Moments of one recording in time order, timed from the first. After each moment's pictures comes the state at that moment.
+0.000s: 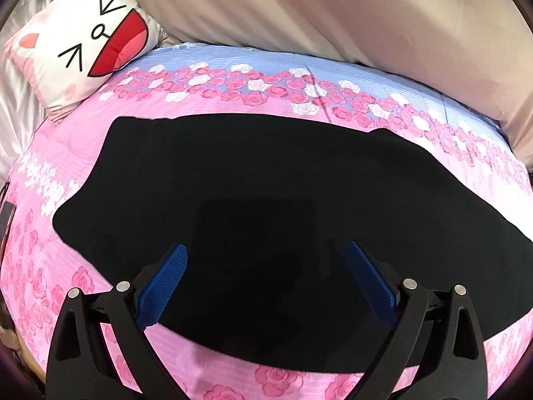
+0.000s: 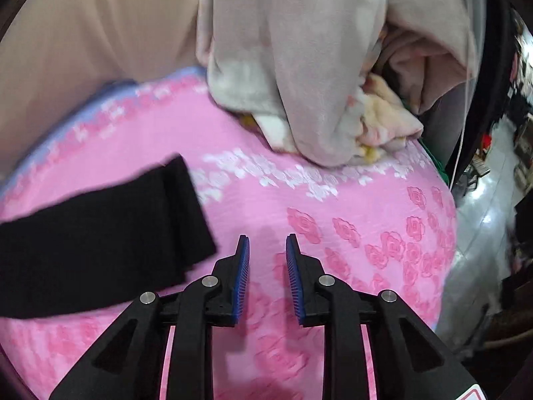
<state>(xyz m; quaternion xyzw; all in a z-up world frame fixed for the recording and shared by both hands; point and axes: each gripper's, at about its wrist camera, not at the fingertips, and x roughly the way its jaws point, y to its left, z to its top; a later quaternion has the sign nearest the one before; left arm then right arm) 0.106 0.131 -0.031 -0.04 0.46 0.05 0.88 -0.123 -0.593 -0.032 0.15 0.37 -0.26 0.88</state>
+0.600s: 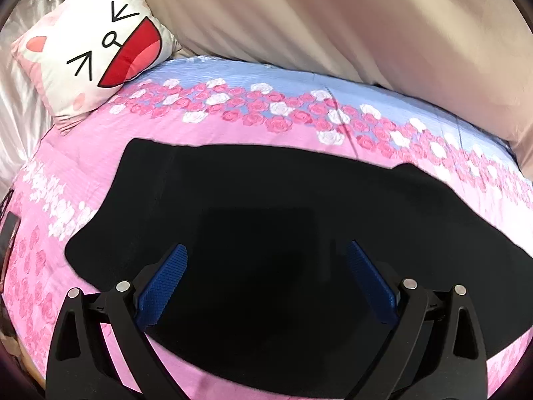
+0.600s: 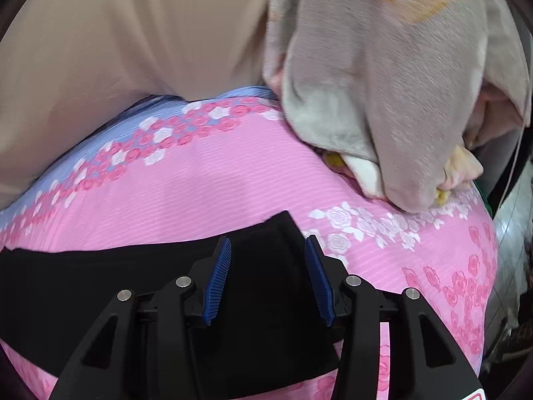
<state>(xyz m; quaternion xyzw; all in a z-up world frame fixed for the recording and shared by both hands) 0.128 0.158 -0.022 -0.05 0.44 0.07 0.89 -0.034 -0.550 -0.032 0.15 0.36 -0.24 0.89</state>
